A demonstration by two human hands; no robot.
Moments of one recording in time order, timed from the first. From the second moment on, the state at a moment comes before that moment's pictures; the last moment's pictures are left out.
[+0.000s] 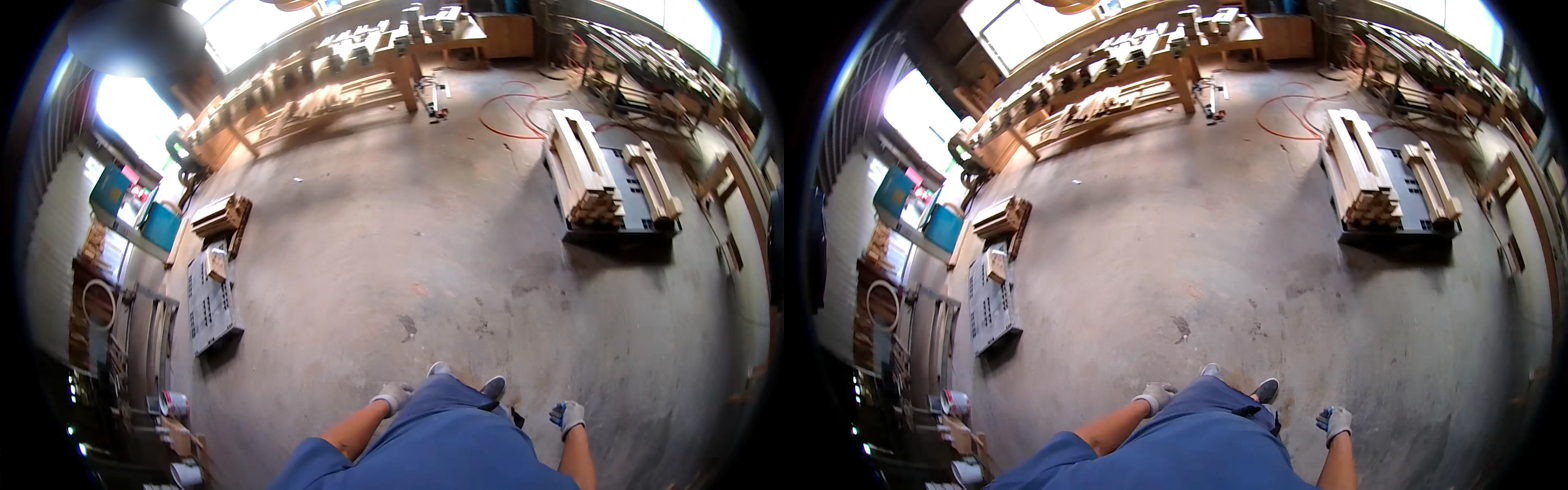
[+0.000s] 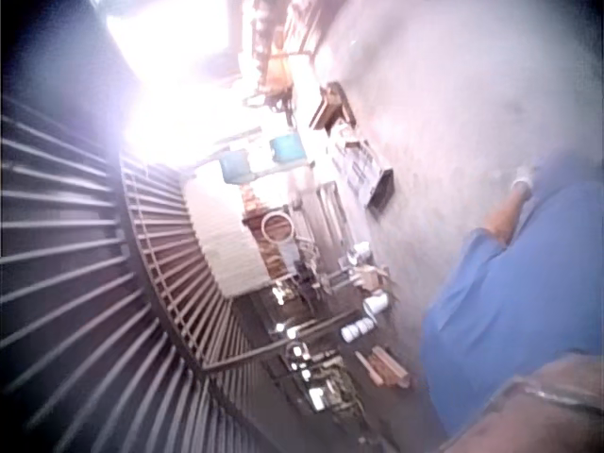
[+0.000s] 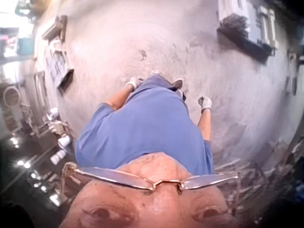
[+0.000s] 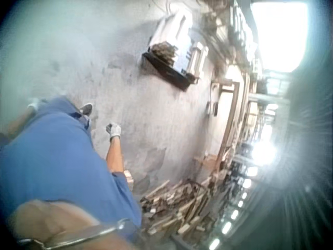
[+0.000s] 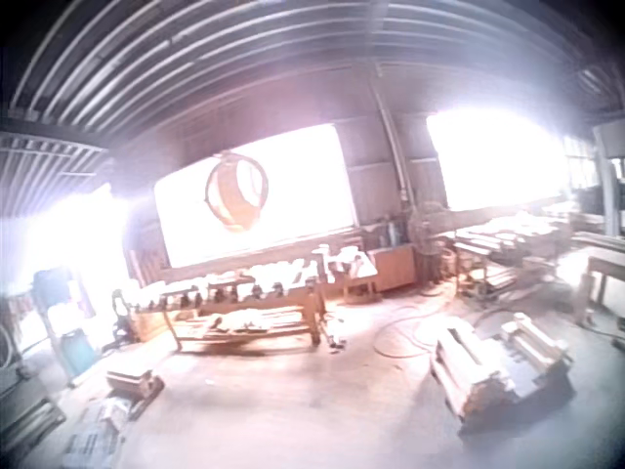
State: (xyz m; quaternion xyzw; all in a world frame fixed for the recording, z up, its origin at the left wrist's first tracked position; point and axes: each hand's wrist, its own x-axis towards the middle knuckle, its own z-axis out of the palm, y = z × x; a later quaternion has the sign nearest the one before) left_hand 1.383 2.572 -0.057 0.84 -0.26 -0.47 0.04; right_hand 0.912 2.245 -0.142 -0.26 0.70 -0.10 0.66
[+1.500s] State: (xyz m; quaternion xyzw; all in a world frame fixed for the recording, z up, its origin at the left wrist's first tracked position) left_hand 1.433 2.482 -0.089 0.87 0.00 -0.48 0.14; right_hand 1.100 1.940 -0.288 -0.89 0.34 0.19 0.24
